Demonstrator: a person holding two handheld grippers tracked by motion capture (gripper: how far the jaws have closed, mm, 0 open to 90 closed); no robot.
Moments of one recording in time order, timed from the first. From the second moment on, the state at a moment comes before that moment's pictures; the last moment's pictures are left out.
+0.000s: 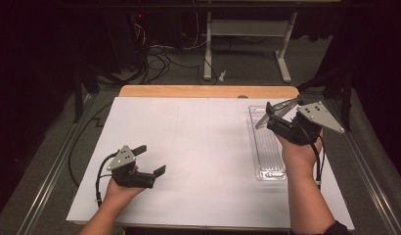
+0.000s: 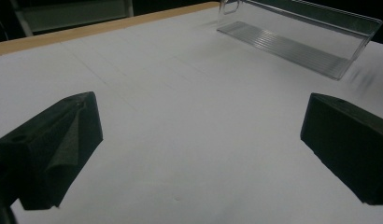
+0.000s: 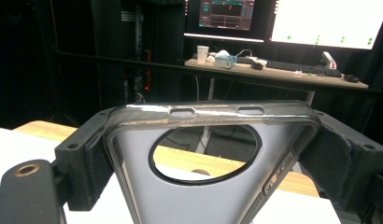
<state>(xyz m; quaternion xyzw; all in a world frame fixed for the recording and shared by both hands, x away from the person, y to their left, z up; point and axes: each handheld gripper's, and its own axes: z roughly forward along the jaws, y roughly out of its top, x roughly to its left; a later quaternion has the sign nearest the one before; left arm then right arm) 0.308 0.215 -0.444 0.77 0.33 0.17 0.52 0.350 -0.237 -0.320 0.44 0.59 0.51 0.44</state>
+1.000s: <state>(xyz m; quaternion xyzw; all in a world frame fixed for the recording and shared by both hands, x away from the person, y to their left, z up) 0.308 0.221 -0.443 0.76 0.33 0.17 0.54 0.400 -0.224 -0.325 0.48 0.58 0.47 0.46</state>
